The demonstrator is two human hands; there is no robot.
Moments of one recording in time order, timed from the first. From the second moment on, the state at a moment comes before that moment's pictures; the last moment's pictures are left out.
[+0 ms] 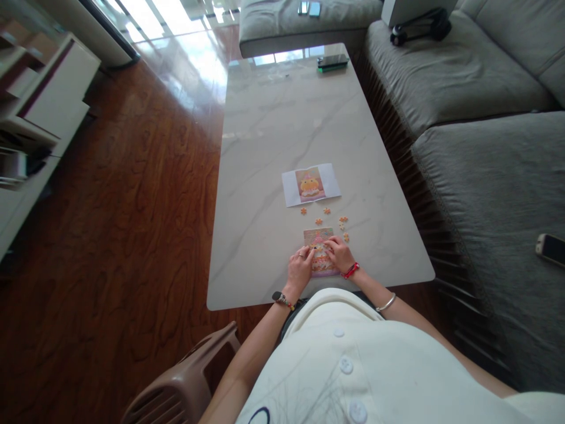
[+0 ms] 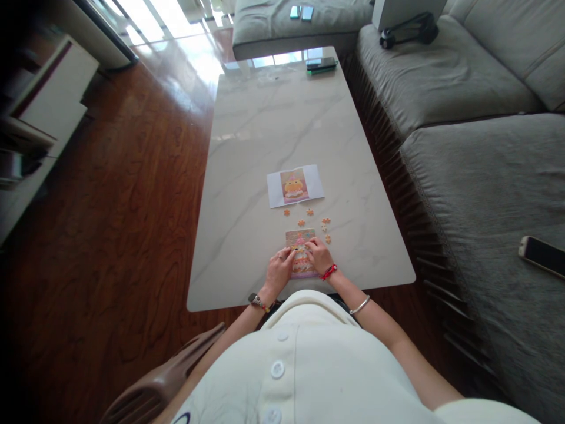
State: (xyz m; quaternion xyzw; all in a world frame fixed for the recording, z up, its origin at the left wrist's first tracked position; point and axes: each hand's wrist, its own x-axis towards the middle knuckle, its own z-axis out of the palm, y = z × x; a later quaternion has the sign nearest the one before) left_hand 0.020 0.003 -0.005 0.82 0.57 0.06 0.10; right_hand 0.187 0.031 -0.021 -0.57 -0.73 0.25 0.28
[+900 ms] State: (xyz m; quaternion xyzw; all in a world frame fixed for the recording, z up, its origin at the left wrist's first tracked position) left_hand 0.025 0.028 0.001 0.79 0.60 0.08 0.10; right_hand 0.191 0.057 0.000 -0.51 -0.84 0.18 0.11
